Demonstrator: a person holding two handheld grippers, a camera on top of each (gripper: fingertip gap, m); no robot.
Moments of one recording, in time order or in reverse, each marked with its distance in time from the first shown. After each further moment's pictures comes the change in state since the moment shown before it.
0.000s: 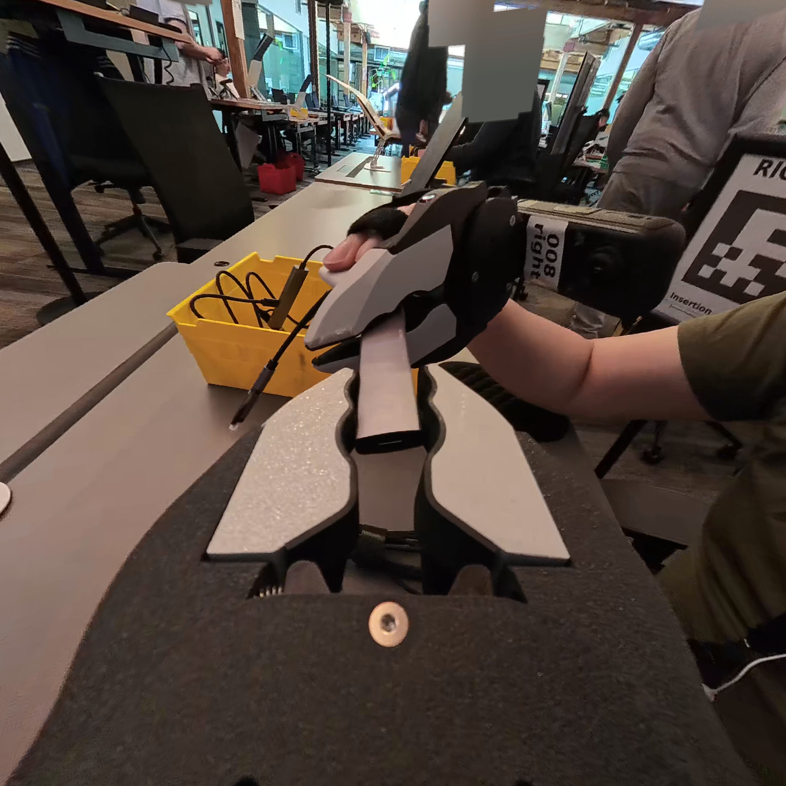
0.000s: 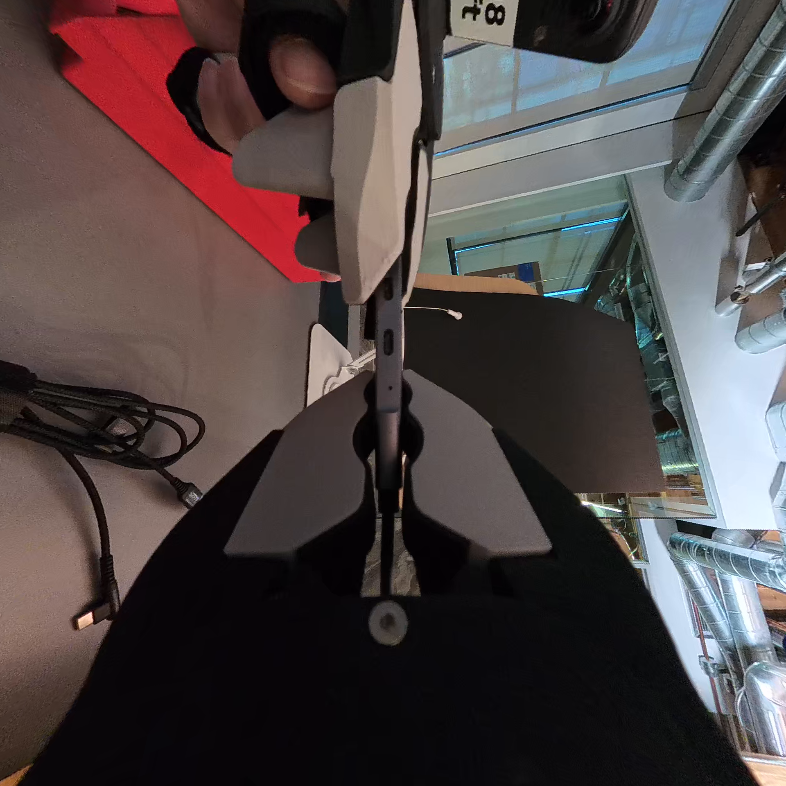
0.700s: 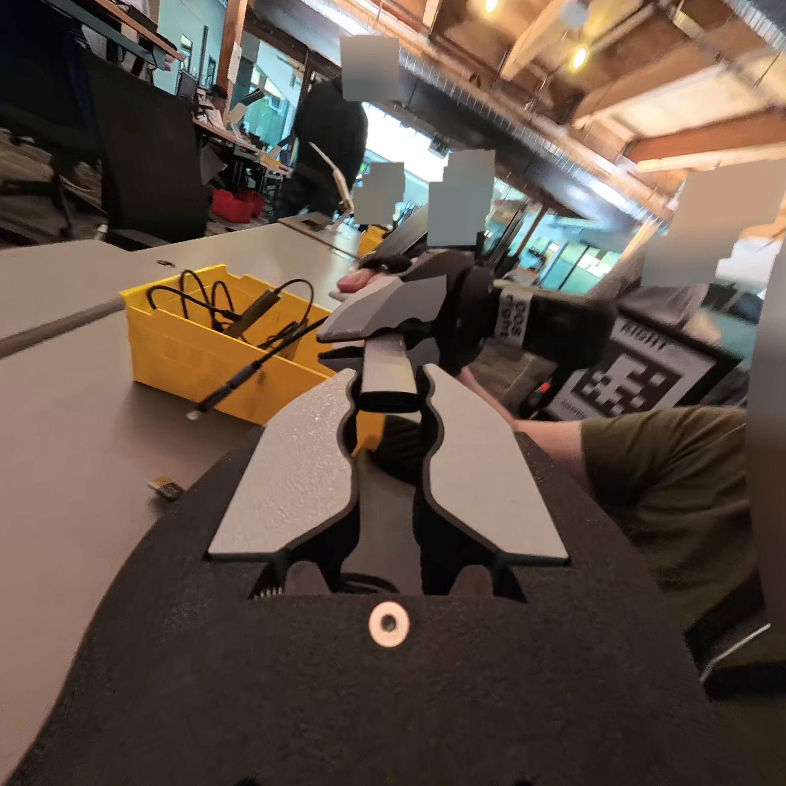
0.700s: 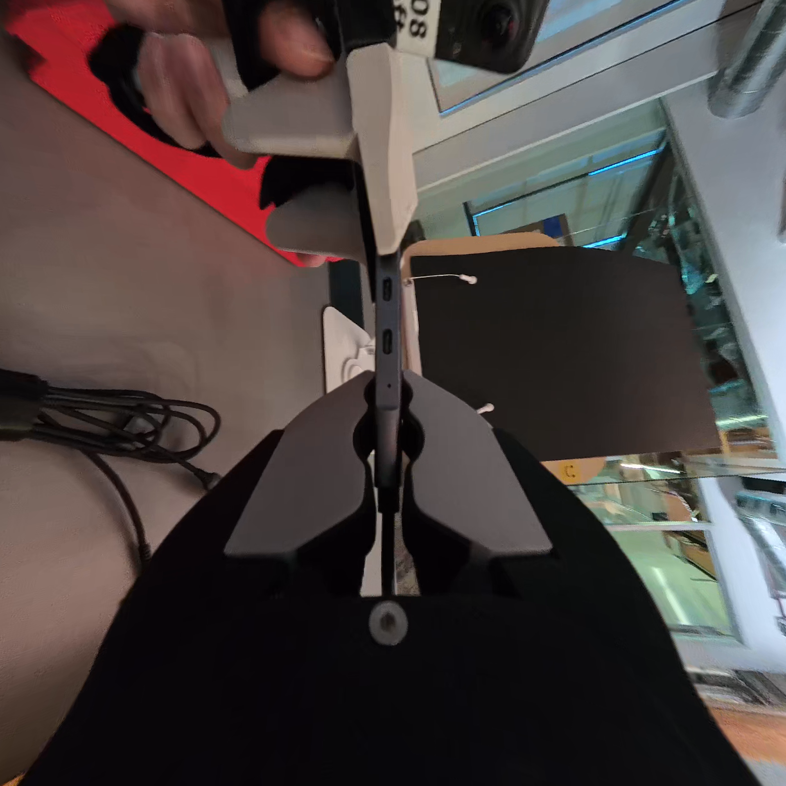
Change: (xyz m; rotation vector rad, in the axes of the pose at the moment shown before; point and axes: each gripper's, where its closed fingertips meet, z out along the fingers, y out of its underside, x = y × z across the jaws) left arm -0.017 -0.013 -0.010 0.174 0.110 -0.319; right arm 0.004 0.017 0.001 -0.062 -0.024 0.133
